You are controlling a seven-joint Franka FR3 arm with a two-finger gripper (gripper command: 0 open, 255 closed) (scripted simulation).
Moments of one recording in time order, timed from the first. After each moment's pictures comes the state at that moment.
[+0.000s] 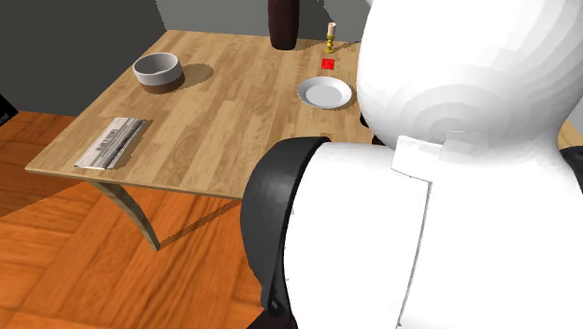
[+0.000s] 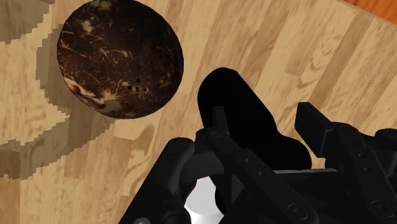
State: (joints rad) arm -0.66 0.28 -0.55 -1.27 0.26 1.45 -0.62
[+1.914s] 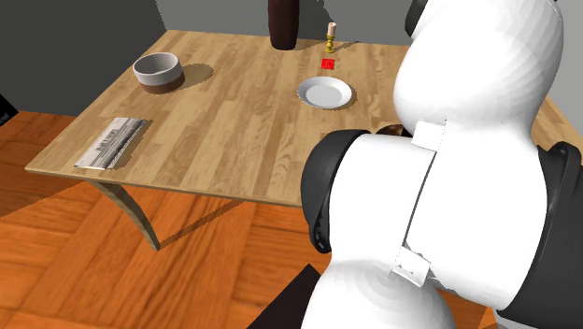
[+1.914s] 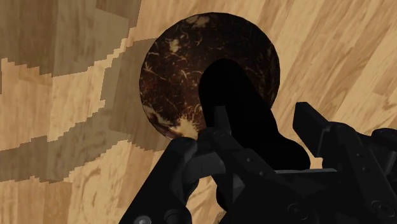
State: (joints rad) arm -0.86 0.48 -0.59 -1.24 0.36 1.54 -0.86
